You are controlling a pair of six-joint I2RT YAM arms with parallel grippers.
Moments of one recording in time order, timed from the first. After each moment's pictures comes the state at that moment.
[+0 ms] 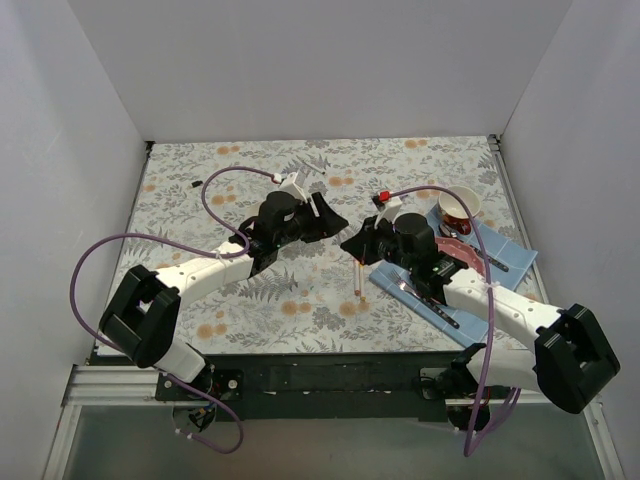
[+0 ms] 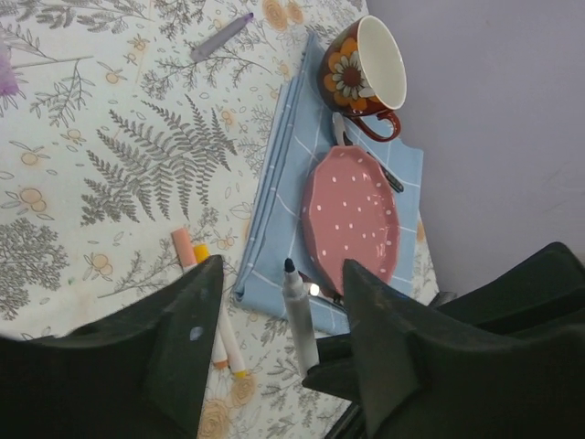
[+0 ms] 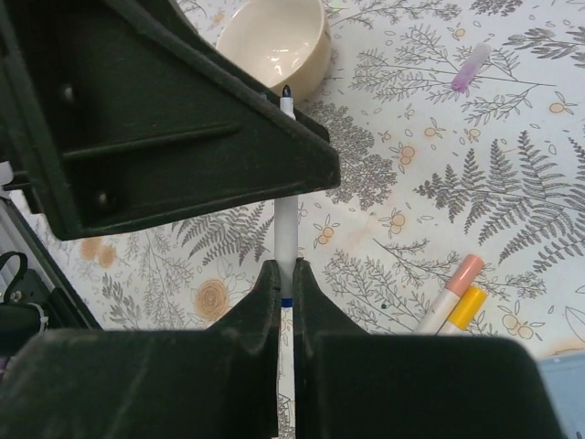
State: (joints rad) left arm -0.67 1.50 0.93 0.25 0.13 -0.82; right arm 0.68 1.21 0.68 0.21 -0.18 0.43
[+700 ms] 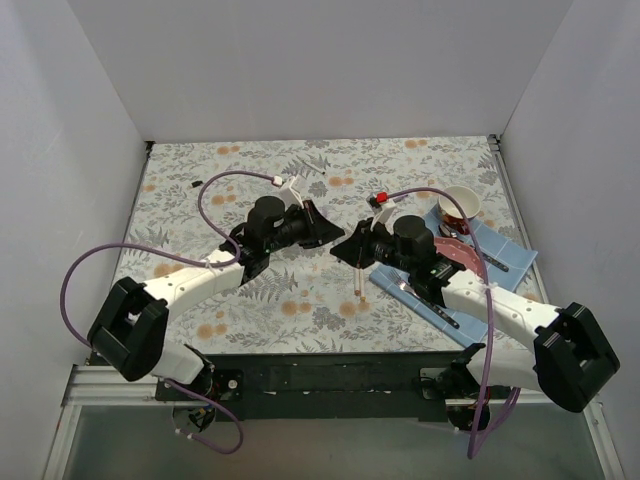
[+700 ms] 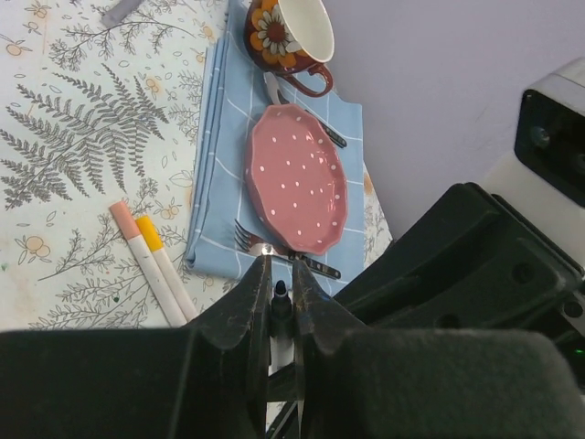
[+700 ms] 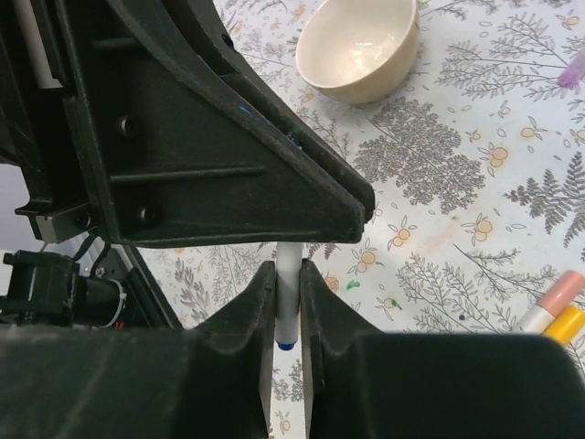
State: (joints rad) left arm -0.66 1.42 0.86 0.32 0.32 -0.82; right arm 0.72 1.20 0.66 0.28 -0.28 0.53
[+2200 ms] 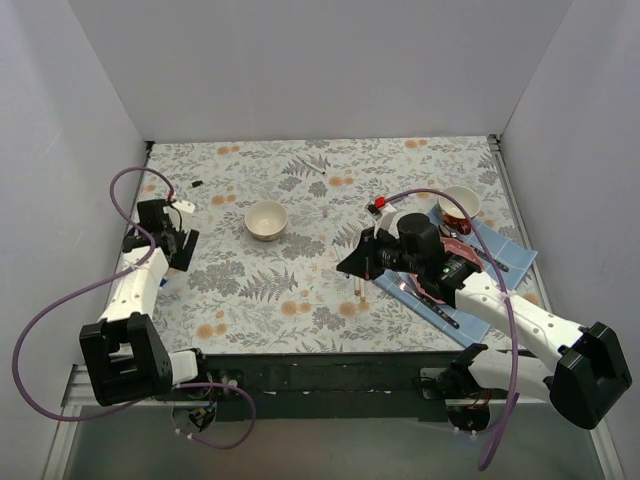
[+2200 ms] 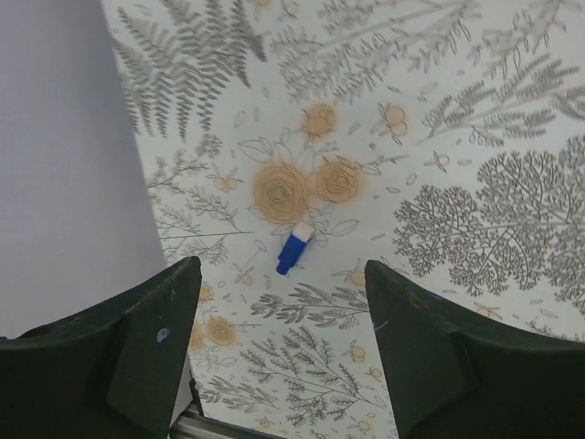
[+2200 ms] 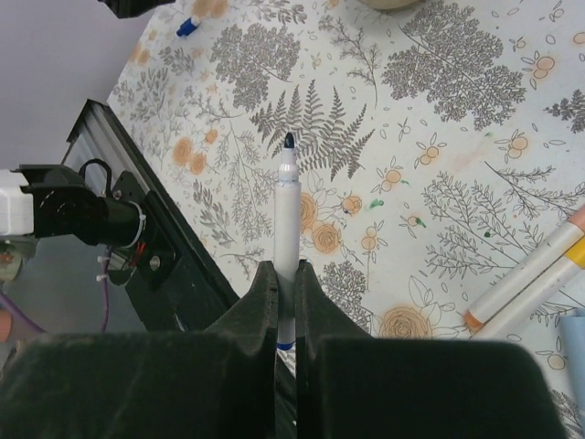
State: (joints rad) left arm 0.16 1.25 0.89 -0.52 -0.19 0.46; right arm 0.72 1.09 0.71 -0.01 -0.39 0.49
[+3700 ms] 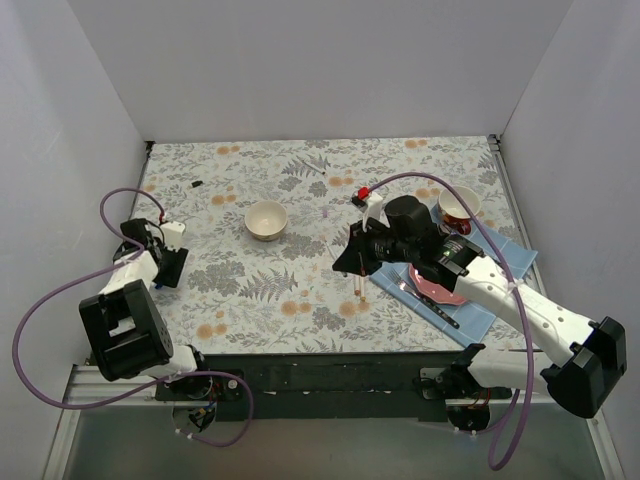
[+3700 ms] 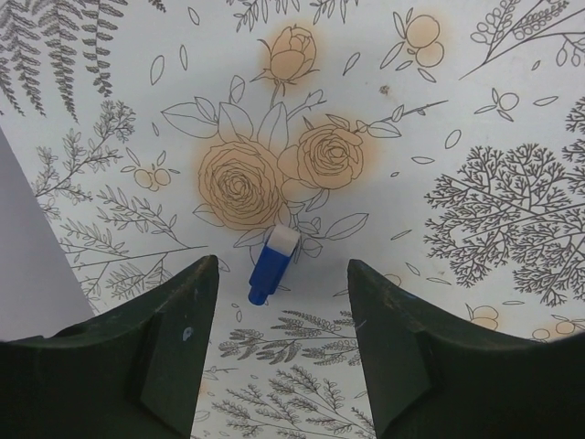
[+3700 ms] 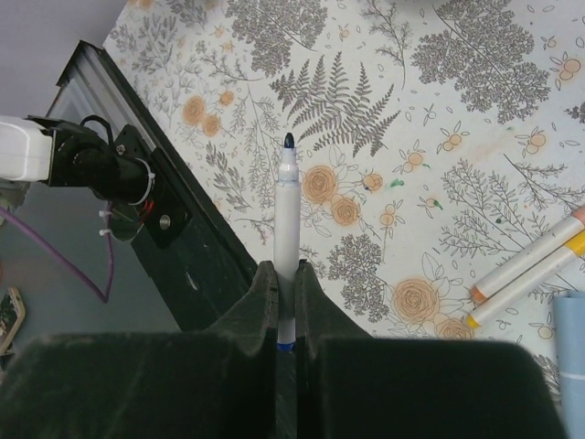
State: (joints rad) left arm 0.39 1.40 0.73 -0.38 0.05 0.66; right arm 0.78 1.15 1.01 -0.39 -0.38 0.38
